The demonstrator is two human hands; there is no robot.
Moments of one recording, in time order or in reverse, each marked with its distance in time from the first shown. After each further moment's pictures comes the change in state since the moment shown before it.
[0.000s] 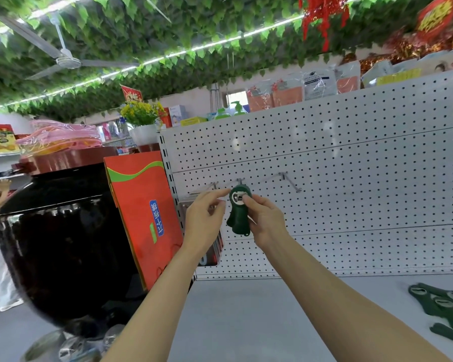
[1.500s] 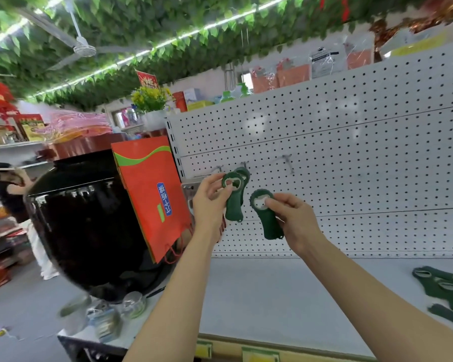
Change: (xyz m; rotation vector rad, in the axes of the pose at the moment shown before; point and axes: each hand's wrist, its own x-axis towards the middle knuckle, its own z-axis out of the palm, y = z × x) left_hand -0.020 0.024 0.034 -0.457 0.191 -0.341; right_hand -0.052 -0.041 -0.066 -0.254 -0.106 -0.054
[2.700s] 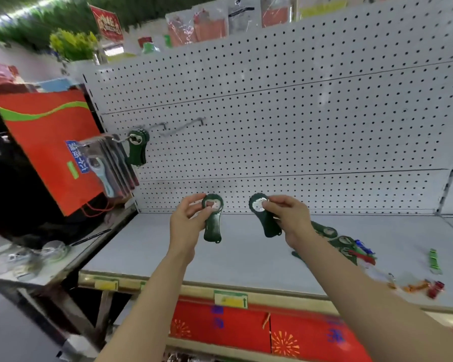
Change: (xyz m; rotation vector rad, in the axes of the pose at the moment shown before) left_hand -0.182 -0.059 0.183 0.053 0.001 -0.310; right_hand -0.035 -0.068 -0.282 -0.246 0.202 0.175
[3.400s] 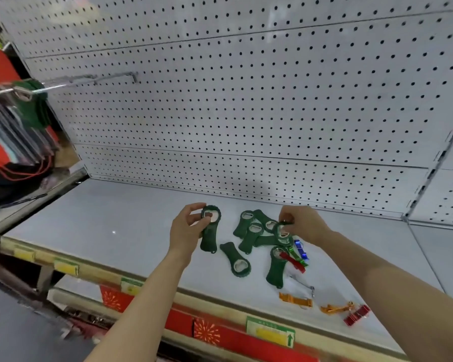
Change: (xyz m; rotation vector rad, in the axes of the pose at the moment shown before) left_hand 0.004 -0.132 0.196 0.140 0.081 -0.227; right_hand 0.182 0.029 -0.258 -1.407 -0.436 -0.258
